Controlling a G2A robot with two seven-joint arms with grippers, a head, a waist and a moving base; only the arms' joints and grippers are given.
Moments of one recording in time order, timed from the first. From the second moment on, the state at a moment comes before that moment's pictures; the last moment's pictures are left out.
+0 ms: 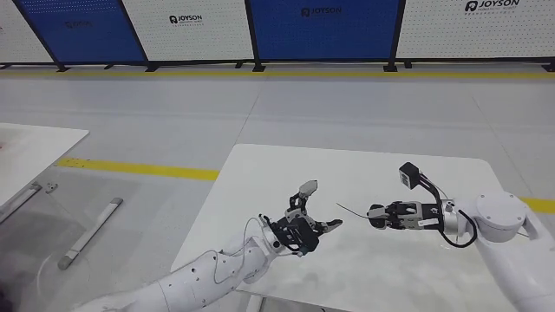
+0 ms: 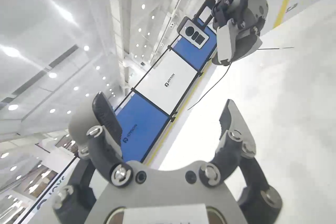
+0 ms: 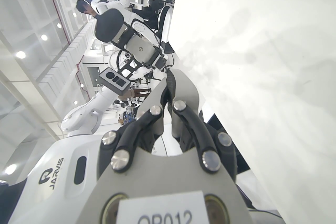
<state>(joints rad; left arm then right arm) 1.05 -0.97 -0.53 -1.43 1.57 0.34 0.60 -0.87 -1.06 1.01 -1.23 0.34 0.05 1.30</state>
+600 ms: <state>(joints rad) 0.66 -0.88 -0.13 -1.34 1.57 0.34 0.46 -0.87 -1.06 1.01 -1.23 0.34 0.05 1.30</state>
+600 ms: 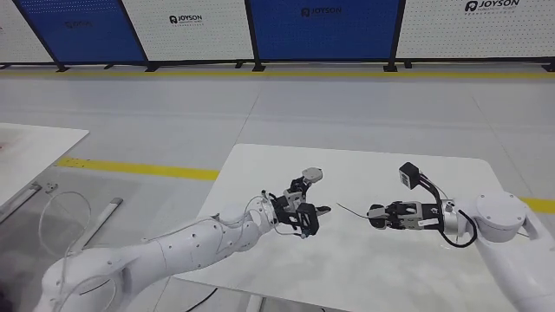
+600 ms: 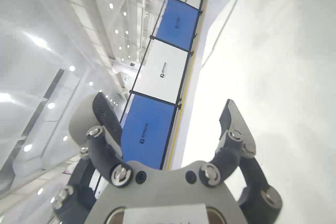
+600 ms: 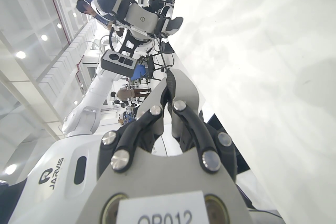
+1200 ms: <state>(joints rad) 0.67 -0.88 -0.17 -1.35 1.57 0.32 0.49 -0.87 -1.05 1.02 -1.29 0.34 0.16 1.22</state>
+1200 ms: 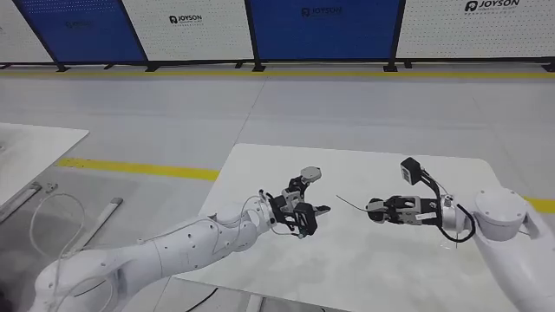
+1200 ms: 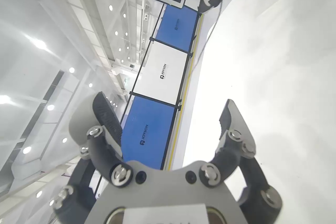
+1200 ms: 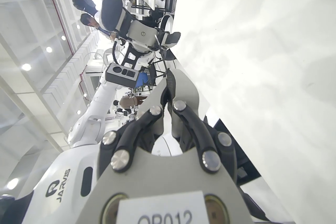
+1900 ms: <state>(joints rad) 0.65 -0.90 -0.17 -1.31 1.57 0.33 0.53 -0.78 -1.09 0.94 -1.29 0.36 0.28 1.18</state>
